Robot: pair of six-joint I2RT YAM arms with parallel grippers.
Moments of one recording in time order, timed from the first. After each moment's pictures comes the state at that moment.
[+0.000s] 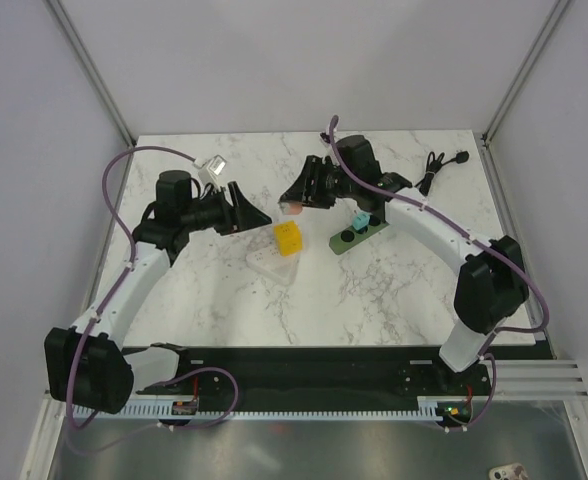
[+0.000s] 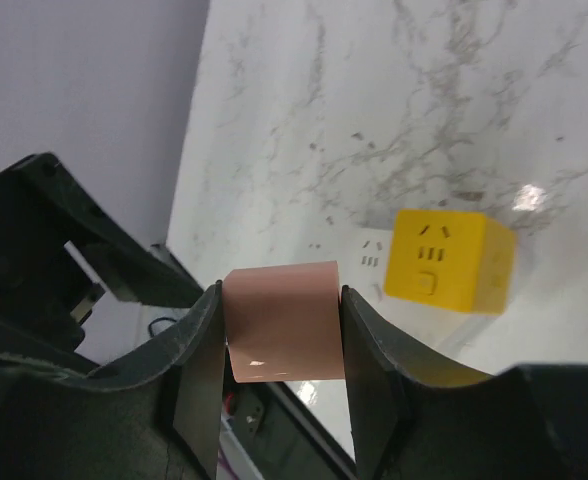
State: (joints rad) left arm -0.21 1.20 0.96 -0.27 0.71 -0.53; right arm 0.55 1.75 1.52 -0.33 -0.35 0.69
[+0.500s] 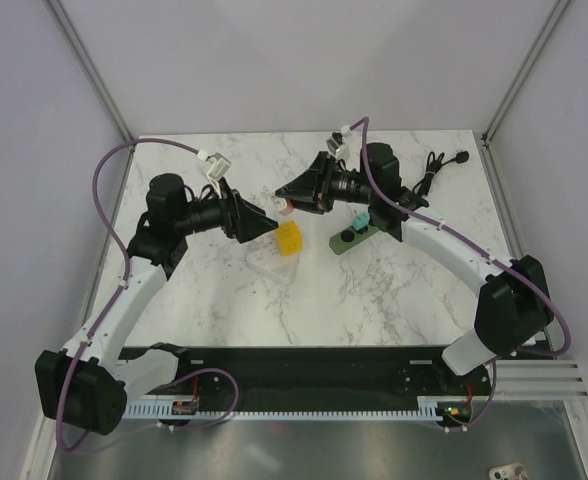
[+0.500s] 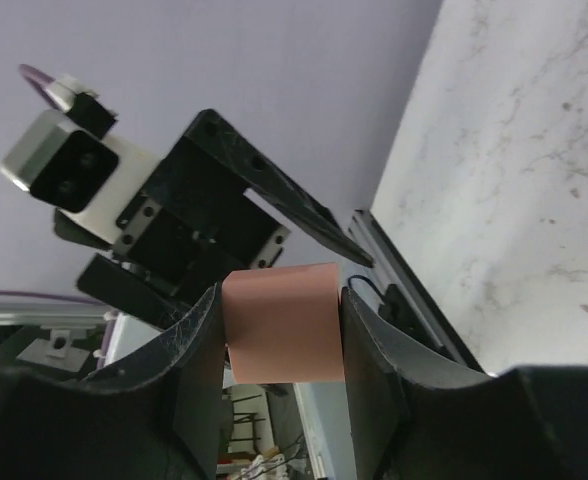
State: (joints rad) left arm -0.24 1.09 0.92 -0.04 0.86 -0.37; right arm 0.55 1.57 1.26 0.10 -0.68 1.14
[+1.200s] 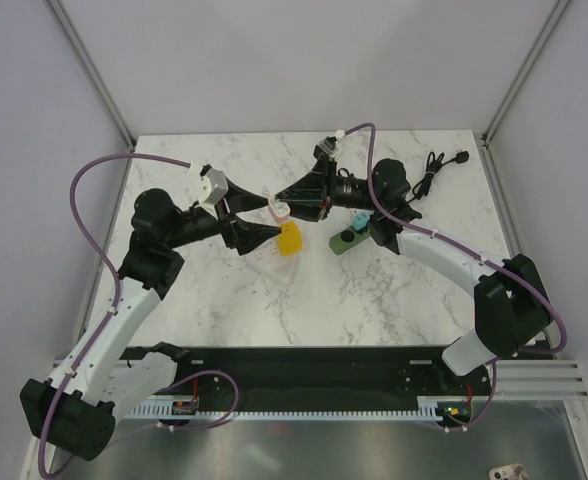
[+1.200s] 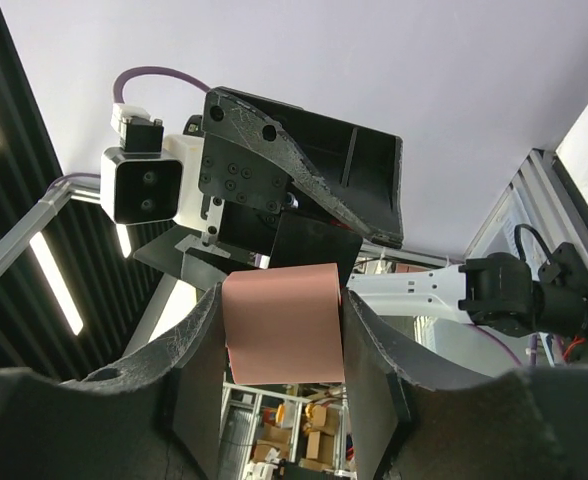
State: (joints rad) left arm -0.34 0.95 0.88 0.15 0.89 -0.10; right arm 0.58 1.55 1.10 0.73 -0.90 1.64
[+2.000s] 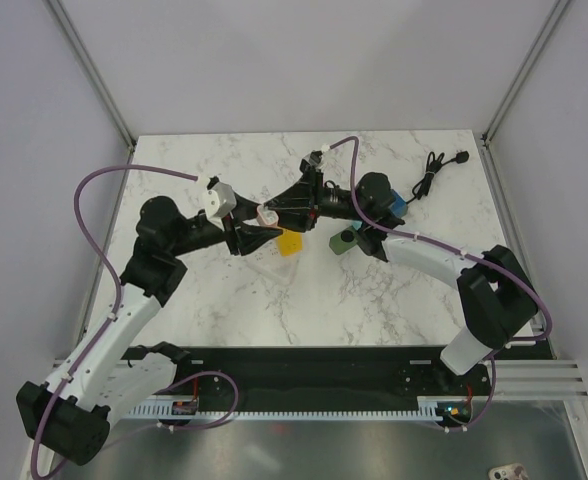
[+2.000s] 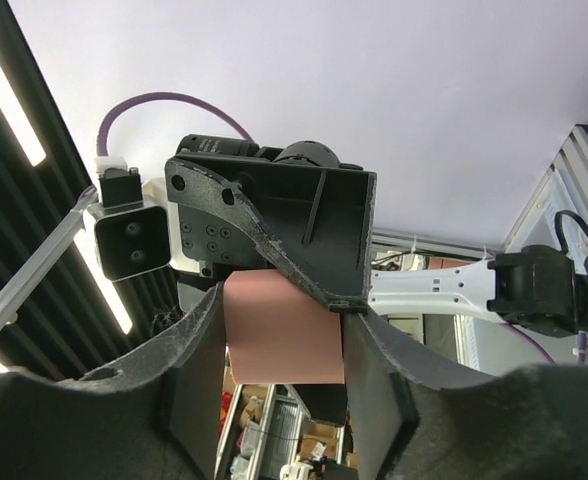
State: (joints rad) left arm -0.40 0.91 0.85 0.14 0.83 0.02; right arm 0.65 1.62 1.05 0.89 -0.85 1.77
